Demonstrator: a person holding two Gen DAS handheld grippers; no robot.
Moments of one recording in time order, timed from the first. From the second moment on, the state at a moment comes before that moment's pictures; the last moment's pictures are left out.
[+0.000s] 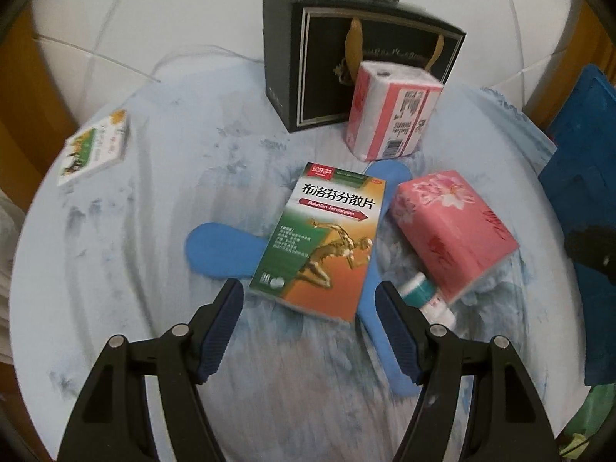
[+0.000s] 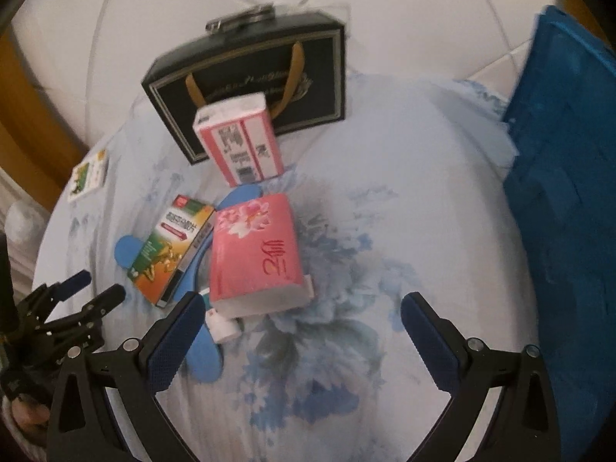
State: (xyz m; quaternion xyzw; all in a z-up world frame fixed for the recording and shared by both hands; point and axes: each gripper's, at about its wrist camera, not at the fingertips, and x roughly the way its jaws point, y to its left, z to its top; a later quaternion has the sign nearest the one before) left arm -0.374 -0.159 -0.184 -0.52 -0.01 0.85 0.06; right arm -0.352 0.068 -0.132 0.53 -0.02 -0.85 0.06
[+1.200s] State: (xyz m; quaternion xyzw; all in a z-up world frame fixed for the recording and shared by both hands) left arm -0.407 -0.146 -0.231 -0.56 0.01 0.83 0.03; right arm -0.433 0.002 -0.235 0.62 0.04 -0.78 0.09
